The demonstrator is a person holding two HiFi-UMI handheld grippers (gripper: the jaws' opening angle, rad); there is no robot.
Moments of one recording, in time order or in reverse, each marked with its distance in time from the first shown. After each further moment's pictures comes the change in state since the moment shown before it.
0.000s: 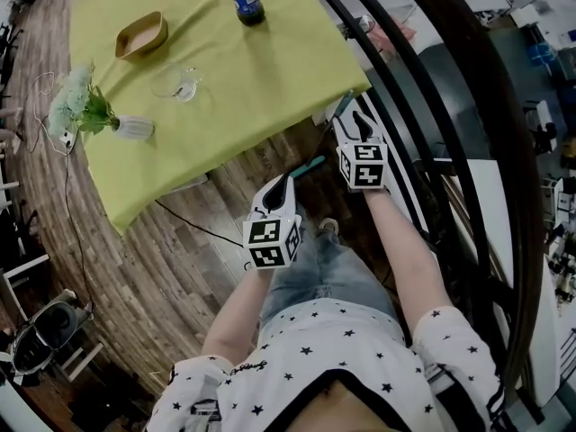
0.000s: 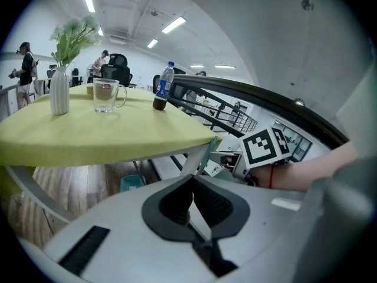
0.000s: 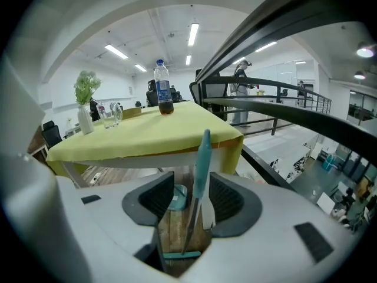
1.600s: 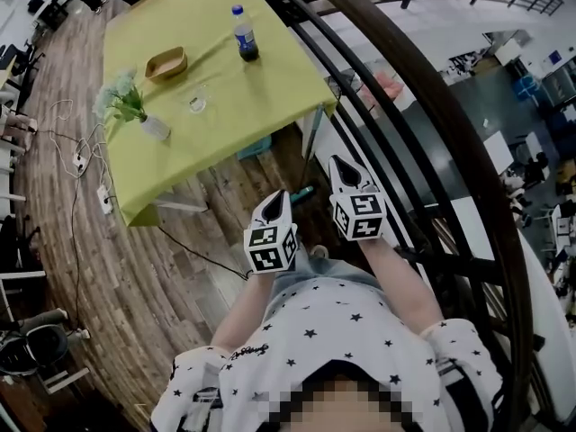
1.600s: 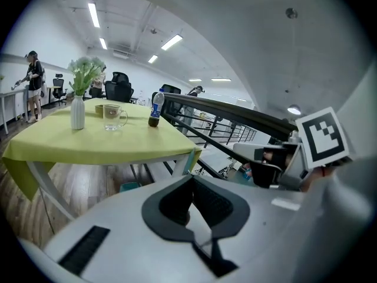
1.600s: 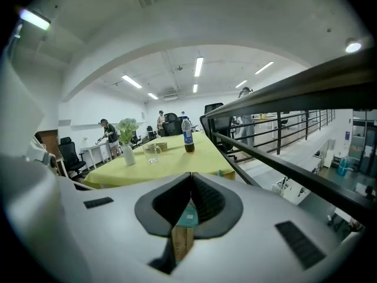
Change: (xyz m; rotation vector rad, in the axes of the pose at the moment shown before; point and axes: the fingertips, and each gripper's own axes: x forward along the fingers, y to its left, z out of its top) left arm -0.095 -0.080 -0.008 0.014 -0.132 0.010; right arm -0.221 0.050 0.040 0.012 -0.259 0.099
